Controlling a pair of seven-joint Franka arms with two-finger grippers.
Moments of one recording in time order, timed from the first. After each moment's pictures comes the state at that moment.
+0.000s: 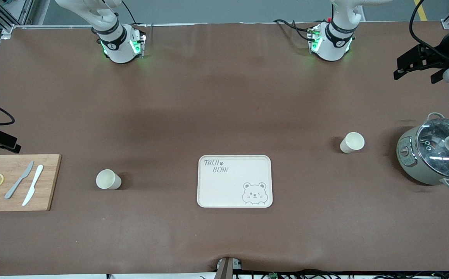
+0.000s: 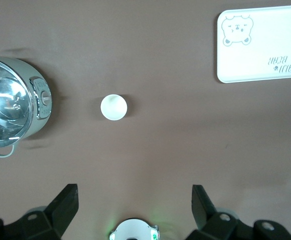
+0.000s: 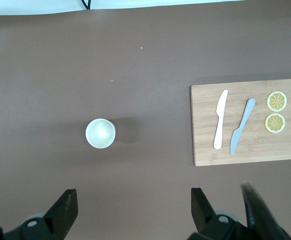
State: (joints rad) left arm -0.03 0.02 -0.07 -1.38 -0.07 1.32 -0.02; right arm 0.02 0.33 -0.13 -1.20 0.03 1.59 -0.05
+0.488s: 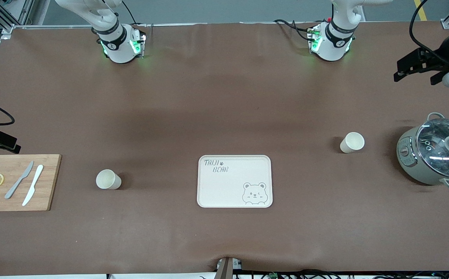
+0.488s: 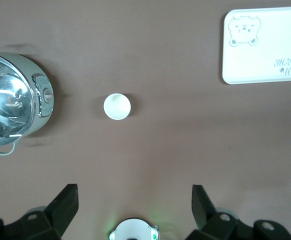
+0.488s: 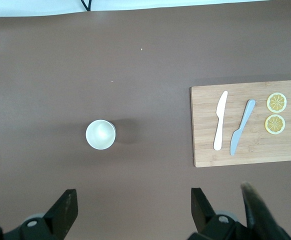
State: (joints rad) left arm -0.07 0.04 -0.01 -1.38 -0.07 1.33 -0.02; right arm 0.02 0.33 -0.13 -1.20 0.03 1.59 -0.05
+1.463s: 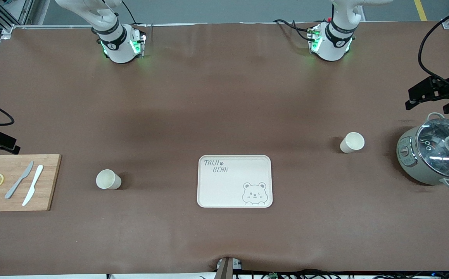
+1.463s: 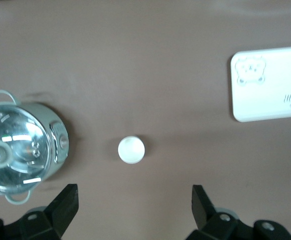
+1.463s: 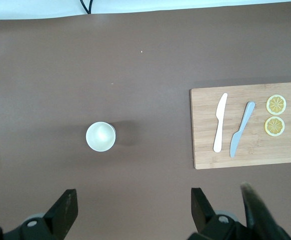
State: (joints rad) left arm -0.07 0.10 0.02 -1.36 -0.05 1.53 0.07; right arm 0.02 0.33 -0.13 -1.20 0.03 1.60 -0.05
